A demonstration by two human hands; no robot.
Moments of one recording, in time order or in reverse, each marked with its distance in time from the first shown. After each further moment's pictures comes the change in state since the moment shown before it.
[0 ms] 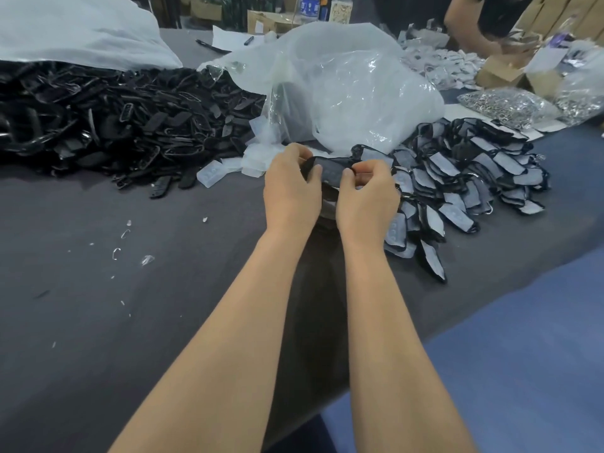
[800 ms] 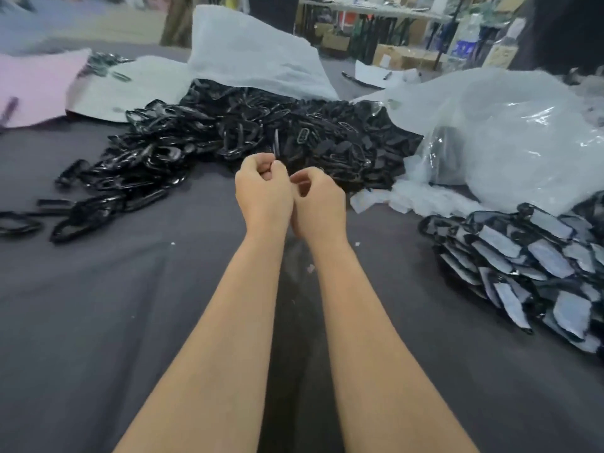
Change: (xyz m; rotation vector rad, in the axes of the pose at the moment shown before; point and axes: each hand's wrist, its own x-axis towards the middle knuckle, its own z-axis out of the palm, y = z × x) left_hand 0.029 -0.062 -0.183 -0.207 0.519 -0.294; right_hand -0.105 -0.128 0.133 0.071 -0.724 -0.243
